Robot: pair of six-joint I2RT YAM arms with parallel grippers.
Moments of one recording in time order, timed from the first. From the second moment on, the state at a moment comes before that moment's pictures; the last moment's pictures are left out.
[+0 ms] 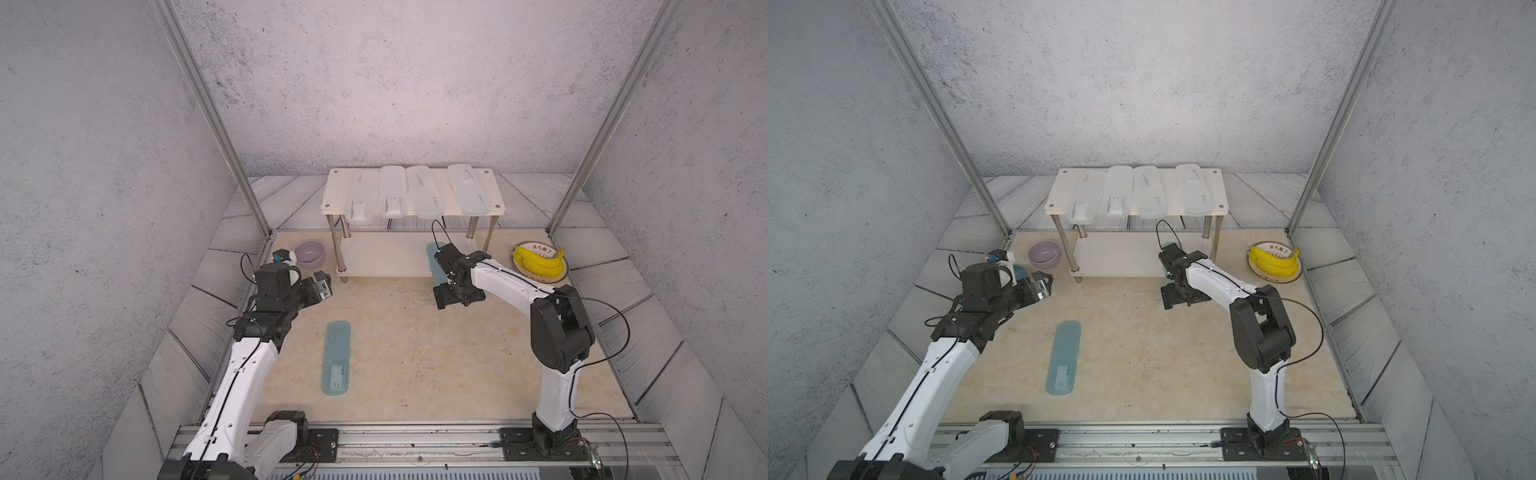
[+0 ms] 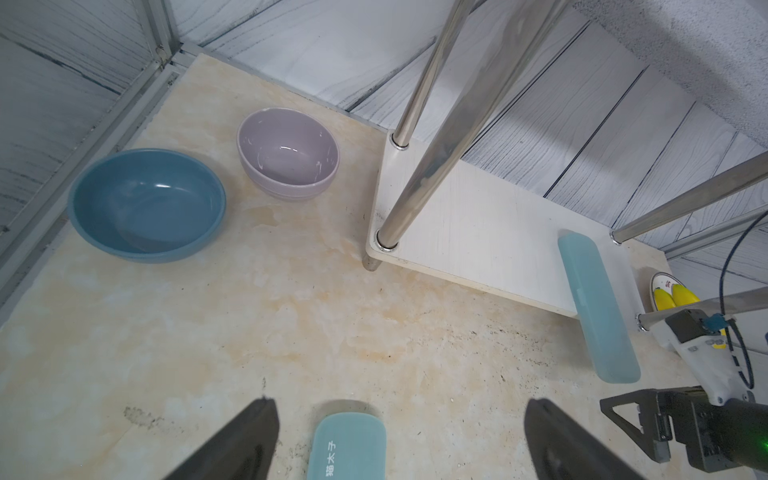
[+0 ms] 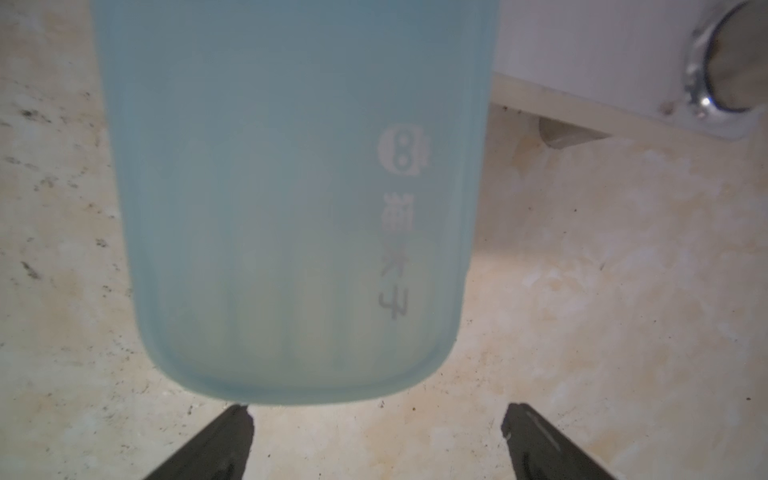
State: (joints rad) left arm -0.05 1.00 0.90 -0.47 0.15 -0.39; right arm 0.54 1.92 1.51 -0.95 0.19 0.33
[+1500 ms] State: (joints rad) left arm -0.13 0.99 0.67 -0.51 0.16 -0.58; right arm 0.52 1.94 1.40 -0.59 0.09 0.42
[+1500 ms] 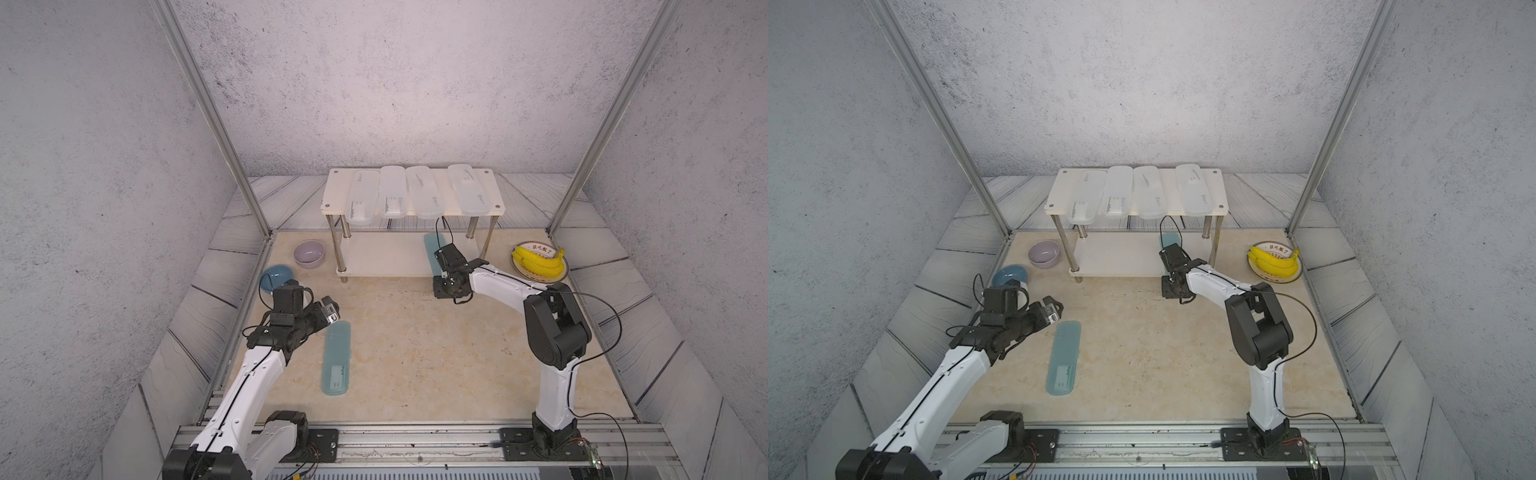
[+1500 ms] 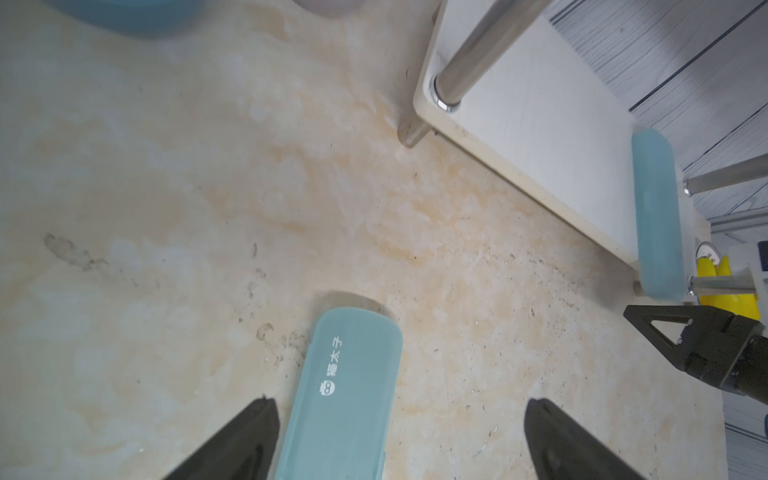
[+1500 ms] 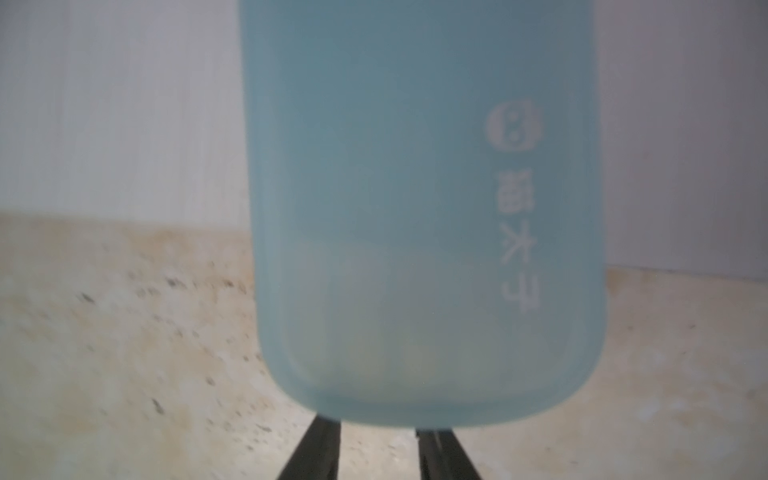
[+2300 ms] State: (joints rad) left arm -0.37 1.09 0.52 -0.57 0.08 -0.73; right arm 0.67 1.52 0.98 -0.62 0.09 0.46
